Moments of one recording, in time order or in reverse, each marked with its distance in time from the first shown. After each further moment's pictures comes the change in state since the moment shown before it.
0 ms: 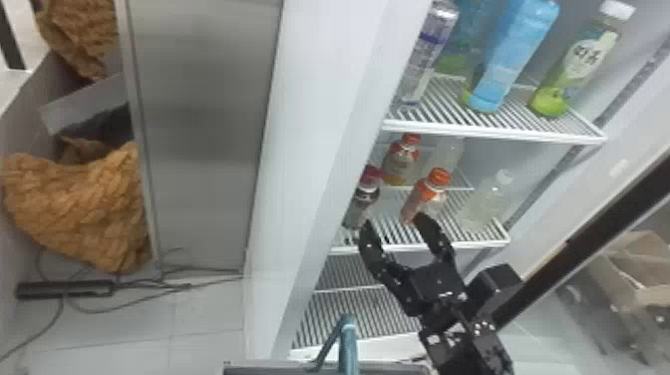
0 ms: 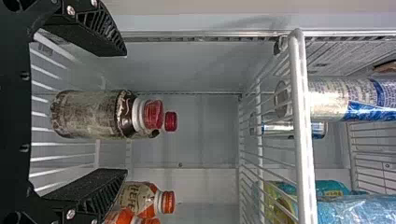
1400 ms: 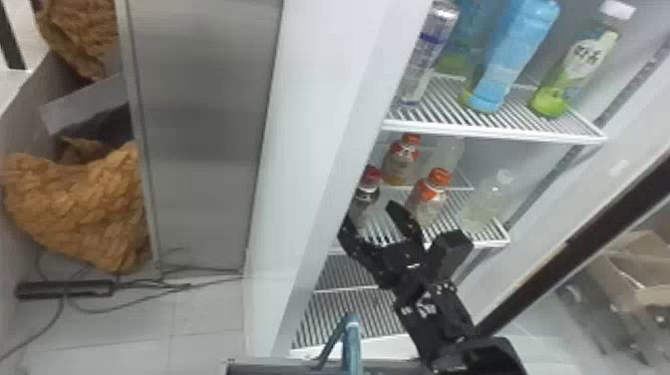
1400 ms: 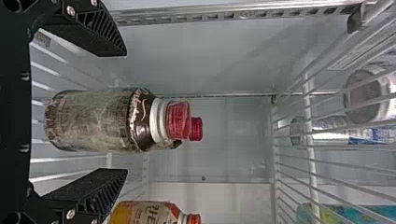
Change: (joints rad) left arm -0.012 0.004 -0.015 0.002 0.002 -0.009 -0.002; right arm -0.207 -0.019 0.063 0.199 0.016 0.078 -0.002
